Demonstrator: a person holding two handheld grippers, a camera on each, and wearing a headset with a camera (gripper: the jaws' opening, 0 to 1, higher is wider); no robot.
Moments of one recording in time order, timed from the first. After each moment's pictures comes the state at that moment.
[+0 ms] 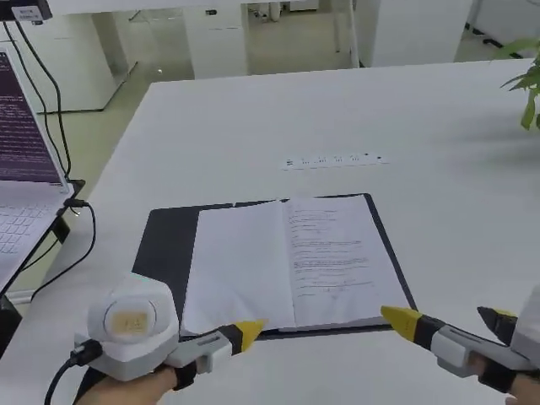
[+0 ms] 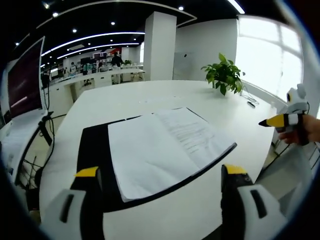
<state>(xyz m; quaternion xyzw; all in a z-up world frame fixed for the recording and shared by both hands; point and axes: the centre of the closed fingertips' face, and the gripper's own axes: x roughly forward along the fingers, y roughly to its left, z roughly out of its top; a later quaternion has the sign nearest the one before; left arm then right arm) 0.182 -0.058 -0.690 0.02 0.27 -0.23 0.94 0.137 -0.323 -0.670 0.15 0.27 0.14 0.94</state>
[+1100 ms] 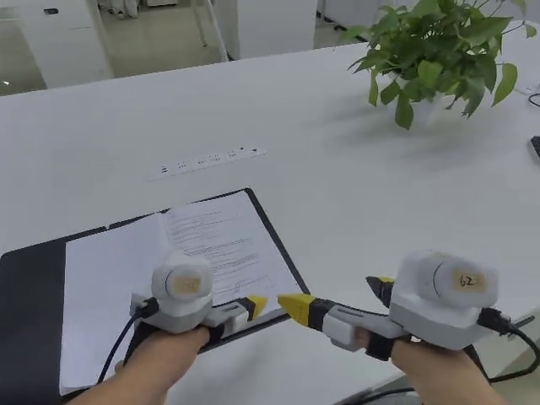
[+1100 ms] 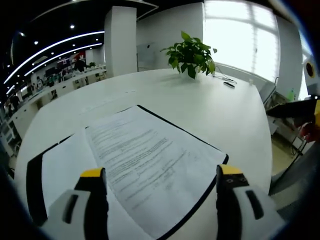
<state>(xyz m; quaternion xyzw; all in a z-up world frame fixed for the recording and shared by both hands) 0.244 -0.239 -0.747 0.09 0.27 -0.35 0.89 0.135 -0.338 -0.663 0.17 0.24 0.10 0.95</state>
